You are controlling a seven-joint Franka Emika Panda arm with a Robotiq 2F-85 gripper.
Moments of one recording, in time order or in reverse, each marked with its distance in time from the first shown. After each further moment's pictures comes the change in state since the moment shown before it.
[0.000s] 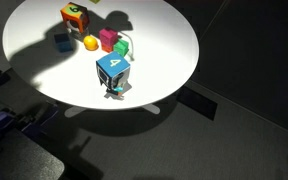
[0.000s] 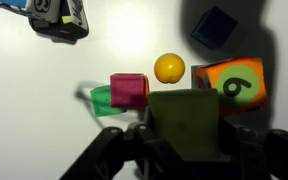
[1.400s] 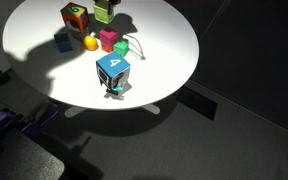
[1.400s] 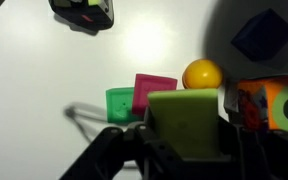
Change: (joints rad) arm -0.008 0.163 -0.024 0.107 -0.066 0.000 -0.117
